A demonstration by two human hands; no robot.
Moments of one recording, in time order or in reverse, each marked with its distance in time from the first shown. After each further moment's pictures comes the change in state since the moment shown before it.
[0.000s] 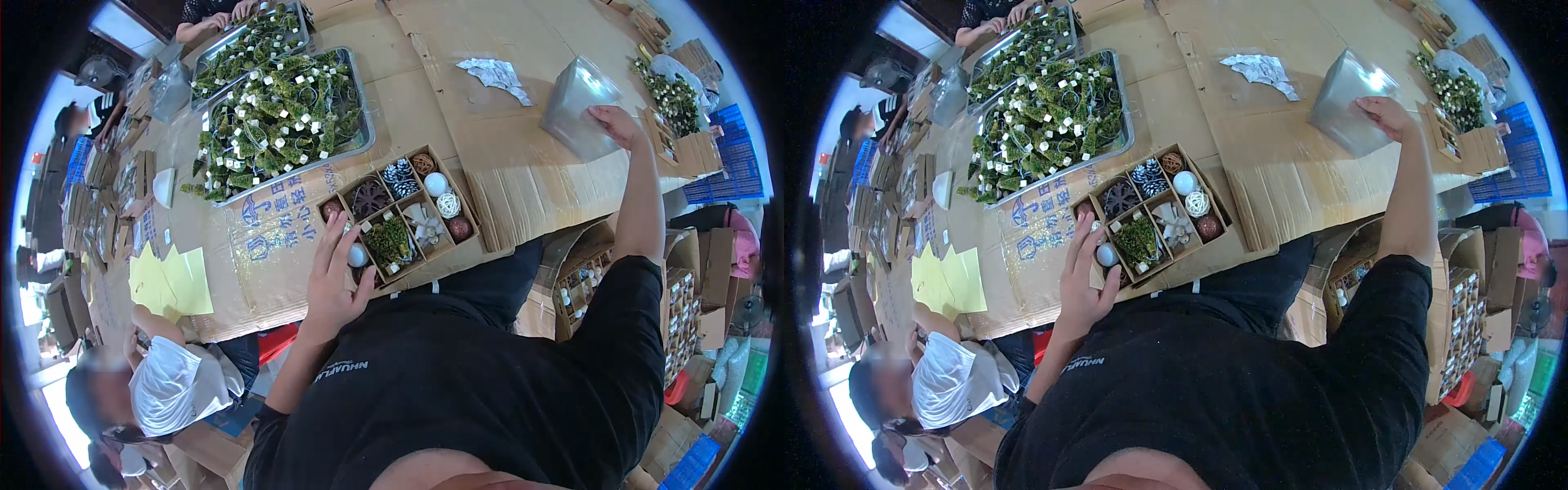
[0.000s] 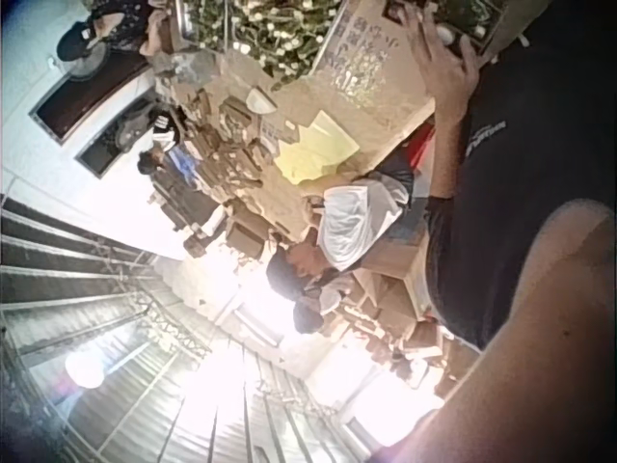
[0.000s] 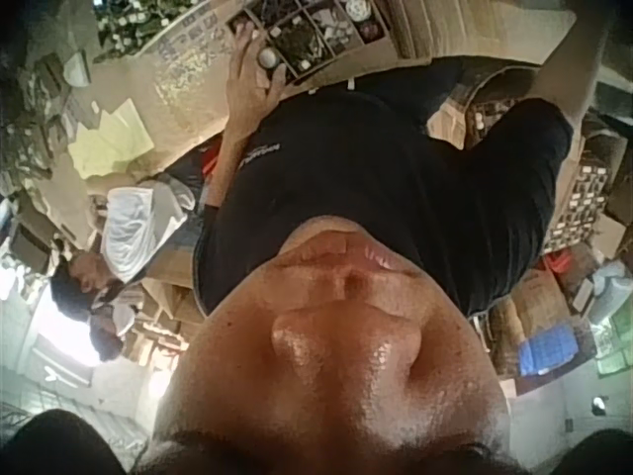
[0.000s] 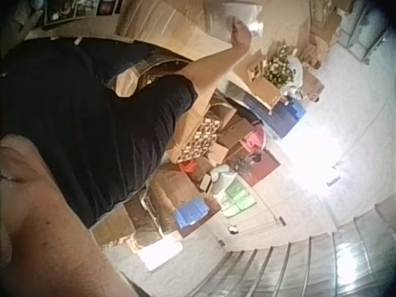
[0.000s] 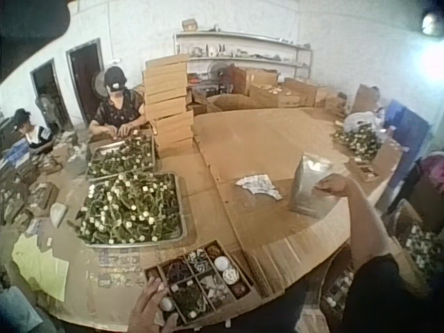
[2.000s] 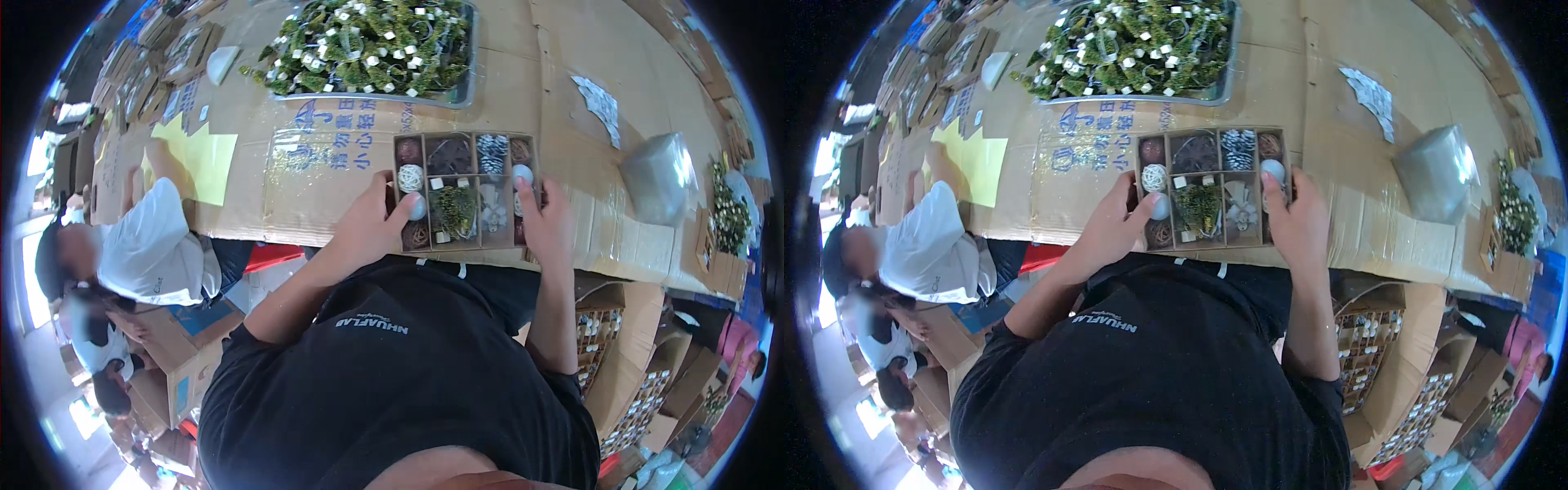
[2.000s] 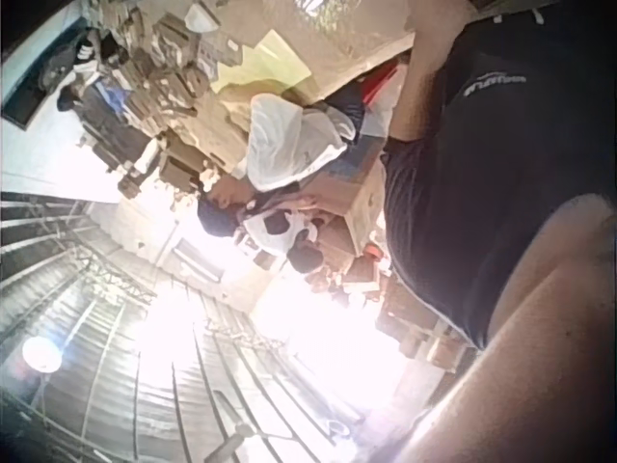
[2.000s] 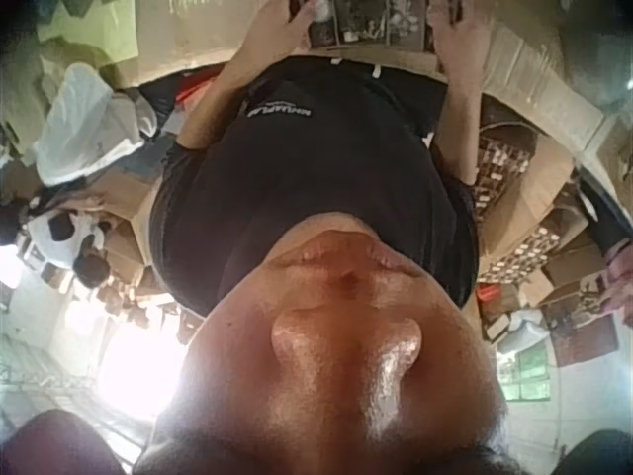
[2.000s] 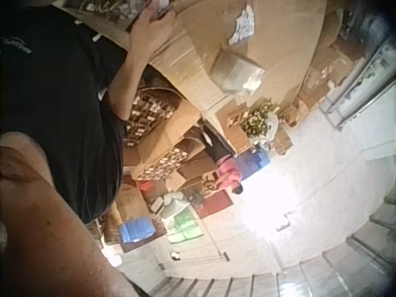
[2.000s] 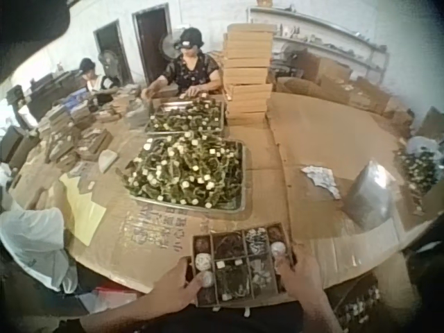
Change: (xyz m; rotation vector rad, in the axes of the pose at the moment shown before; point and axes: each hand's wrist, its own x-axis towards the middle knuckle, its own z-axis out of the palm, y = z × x) left_hand -0.014 -0.023 0.010 -0.216 -0.064 -0.689; right_hand -0.151 -0.064 0.381 -0.420 0.238 -0.398
